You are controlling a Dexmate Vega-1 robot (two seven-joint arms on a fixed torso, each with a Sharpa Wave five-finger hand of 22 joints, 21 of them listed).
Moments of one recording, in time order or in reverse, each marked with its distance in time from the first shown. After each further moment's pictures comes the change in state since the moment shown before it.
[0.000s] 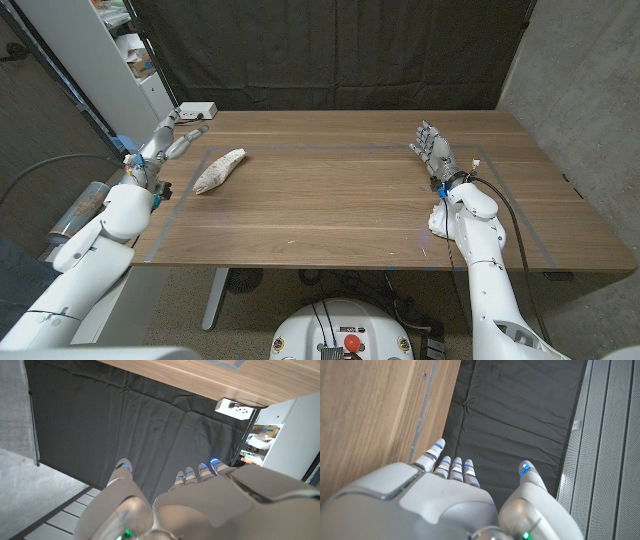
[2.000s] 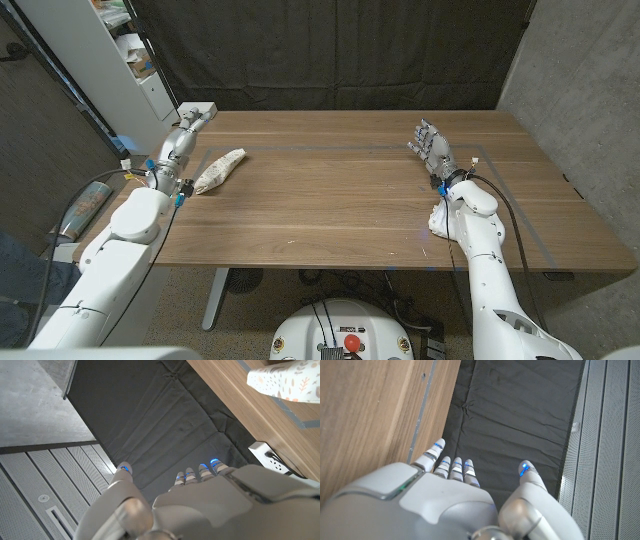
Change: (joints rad) left arm -0.070 -0.082 0.041 0.112 -0.498 -0.219 -0.099; left_hand -0.035 -0.009 -0.012 0.021 0.000 0.002 0.009 0.000 0.000 0.000 0.011 0.000 0.000 0.004 0.004 0.000 0.000 -0.004 -0.014 0.000 0.000; right arm 0.050 -0.012 0.015 0.080 0.005 0.024 0.040; right_hand 0.000 0.000 0.004 0.004 -0.013 0.000 0.000 0.000 0.000 0.000 0.000 0.000 0.000 -0.004 -0.004 0.000 0.000 0.000 0.000 0.000 0.000
